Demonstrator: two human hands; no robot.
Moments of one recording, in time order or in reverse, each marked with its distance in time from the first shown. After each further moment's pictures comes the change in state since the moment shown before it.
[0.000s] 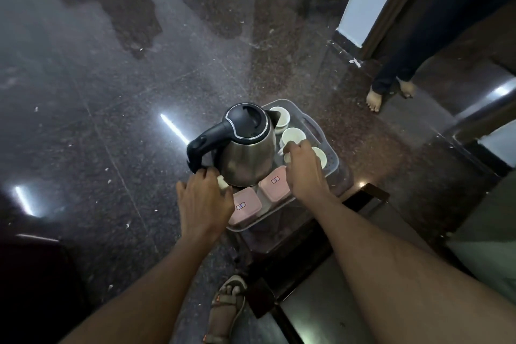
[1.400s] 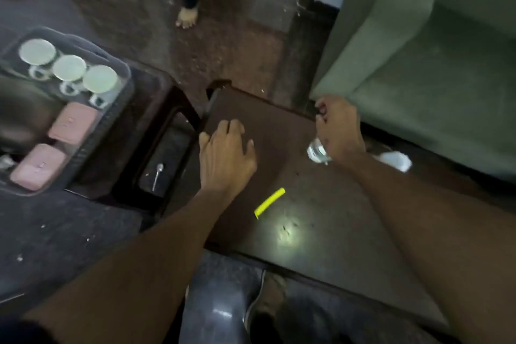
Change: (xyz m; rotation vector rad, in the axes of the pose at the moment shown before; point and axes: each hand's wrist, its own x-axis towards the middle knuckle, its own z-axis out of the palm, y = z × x) left_hand -0.245 0.254 0.130 -0.038 -0.317 0.682; right_hand -0.305 0.355 -0.103 0.082 0.310 0.627
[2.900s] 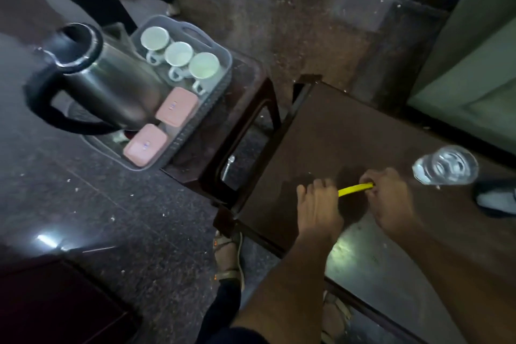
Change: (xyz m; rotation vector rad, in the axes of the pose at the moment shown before) left_hand -0.053 -0.049 0.105 0.085 -0.351 -0.118; right_hand -0.079 -0.016 0.134 -0.073 -0.356 0.008
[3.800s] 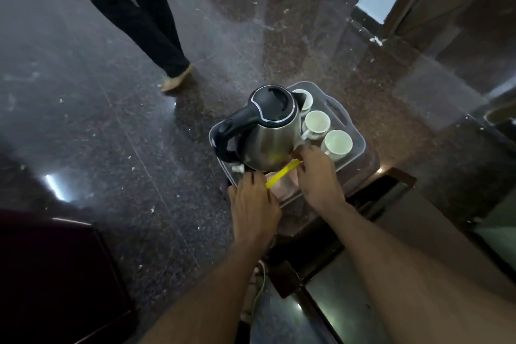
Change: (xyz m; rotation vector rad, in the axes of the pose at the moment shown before) left_hand -0.022 -0.276 -0.216 -0.266 0.587 -0.500; right_hand 0.049 -0.417 0.024 0.007 -0.014 -0.695
